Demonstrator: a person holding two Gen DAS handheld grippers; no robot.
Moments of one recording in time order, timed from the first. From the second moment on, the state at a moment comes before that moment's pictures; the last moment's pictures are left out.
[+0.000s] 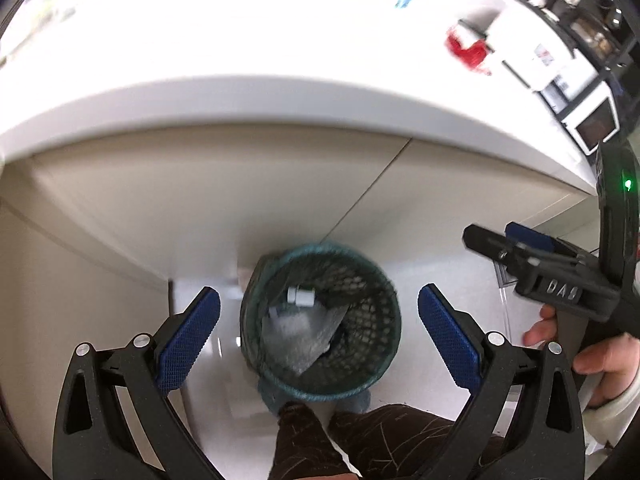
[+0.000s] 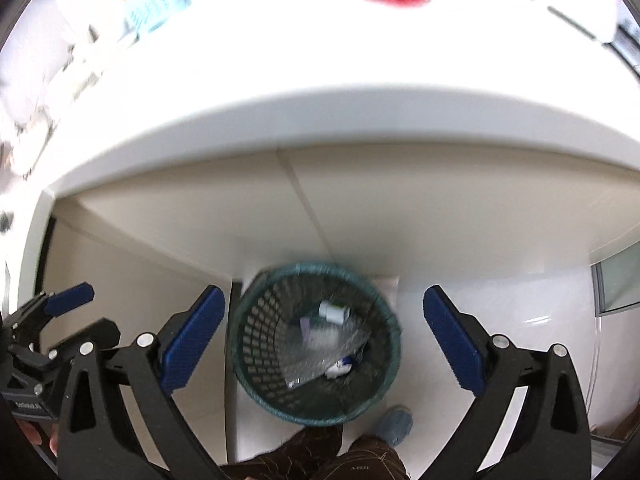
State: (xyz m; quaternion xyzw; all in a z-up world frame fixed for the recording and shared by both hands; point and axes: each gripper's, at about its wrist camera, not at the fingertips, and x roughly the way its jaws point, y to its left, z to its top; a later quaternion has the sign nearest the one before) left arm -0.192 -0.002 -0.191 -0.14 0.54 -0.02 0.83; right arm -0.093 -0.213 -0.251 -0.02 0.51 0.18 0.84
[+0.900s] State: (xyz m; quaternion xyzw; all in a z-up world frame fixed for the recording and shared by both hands) left arm 0.002 0.013 -0.095 -0.11 0.48 0.03 0.87; right arm 0.044 -0.266 -0.120 -0.01 0.43 0.14 0.89
